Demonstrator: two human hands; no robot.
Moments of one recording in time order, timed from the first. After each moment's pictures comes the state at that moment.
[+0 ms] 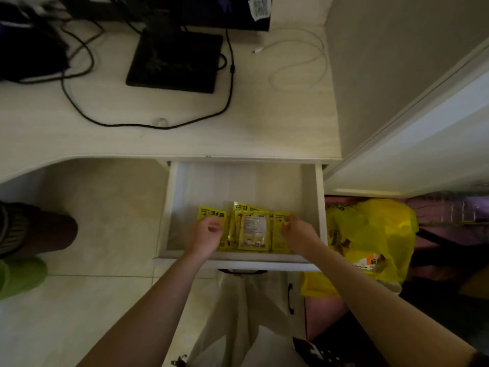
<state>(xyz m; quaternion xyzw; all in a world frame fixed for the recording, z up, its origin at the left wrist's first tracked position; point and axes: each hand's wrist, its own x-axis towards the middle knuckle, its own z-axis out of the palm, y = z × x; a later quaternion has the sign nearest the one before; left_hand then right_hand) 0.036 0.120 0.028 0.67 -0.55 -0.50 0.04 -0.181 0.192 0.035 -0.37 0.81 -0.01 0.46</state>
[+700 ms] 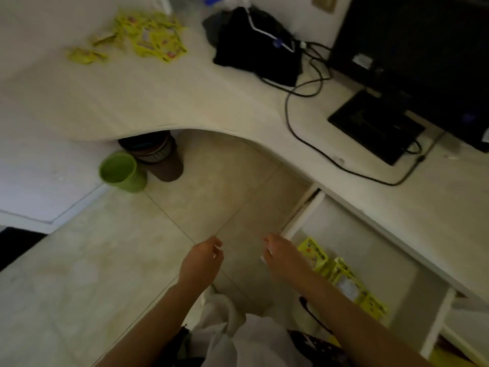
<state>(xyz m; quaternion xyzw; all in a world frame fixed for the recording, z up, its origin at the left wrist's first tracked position) 0.278 0.209 0.100 0.81 -0.48 -0.31 0.10 0.095 0.132 0.103 -0.77 0.52 0.07 0.36</state>
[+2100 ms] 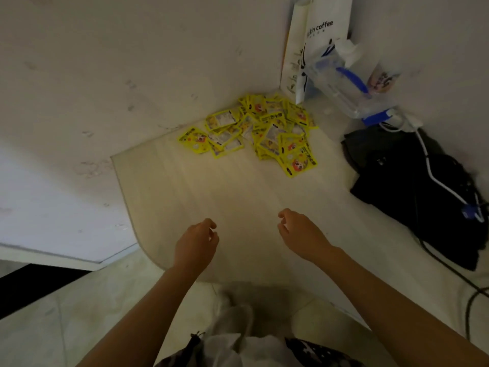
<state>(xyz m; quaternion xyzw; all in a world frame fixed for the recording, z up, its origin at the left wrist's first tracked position) 0.759 -0.079 0.130 0.90 -0.36 -0.19 0.17 0.581 -0.246 0.151 -0.87 0.40 0.07 0.29</state>
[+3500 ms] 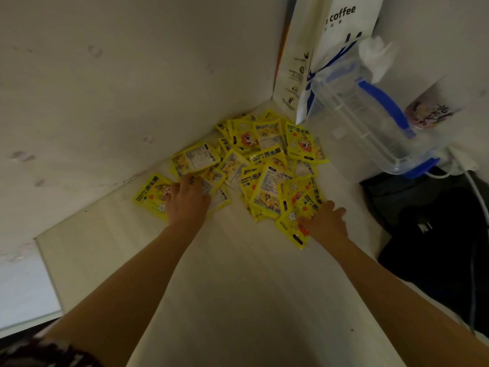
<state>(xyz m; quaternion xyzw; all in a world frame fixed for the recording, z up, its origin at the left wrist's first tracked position) 0.948 -0.350 0.080 0.90 -0.40 -0.15 0.05 0.696 -0.472 0.088 -0.62 0.71 0.12 0.31</state>
